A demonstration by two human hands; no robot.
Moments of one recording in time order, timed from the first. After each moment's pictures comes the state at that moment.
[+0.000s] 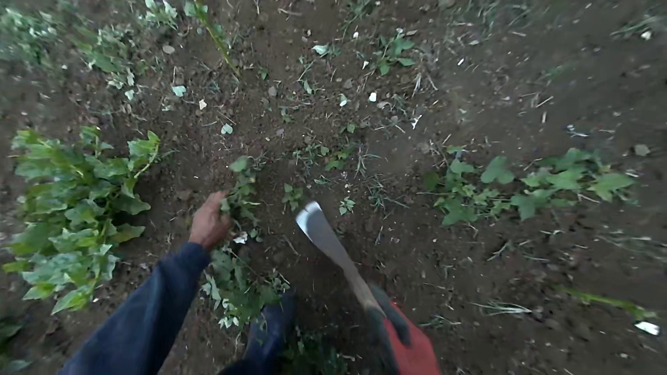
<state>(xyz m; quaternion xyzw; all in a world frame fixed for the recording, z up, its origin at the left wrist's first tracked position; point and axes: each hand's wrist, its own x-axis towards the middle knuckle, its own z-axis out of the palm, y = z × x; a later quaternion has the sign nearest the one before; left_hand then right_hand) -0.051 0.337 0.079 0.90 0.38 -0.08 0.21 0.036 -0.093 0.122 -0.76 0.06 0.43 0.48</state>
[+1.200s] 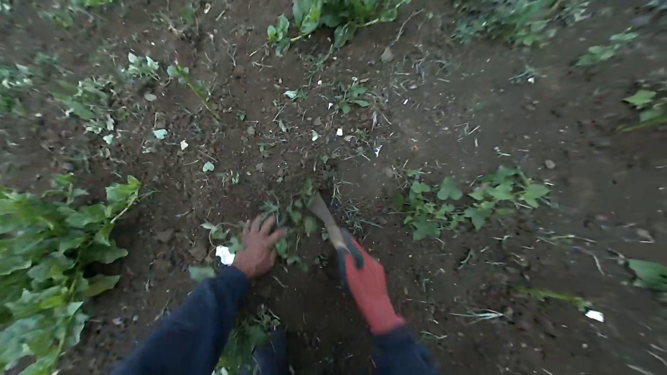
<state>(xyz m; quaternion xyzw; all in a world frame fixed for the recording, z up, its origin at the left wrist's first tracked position) 0.029 0.259 0.040 0.96 0.11 -0.17 0.19 0.123 -0.009 0.080 -0.86 -0.02 0.31 0.42</state>
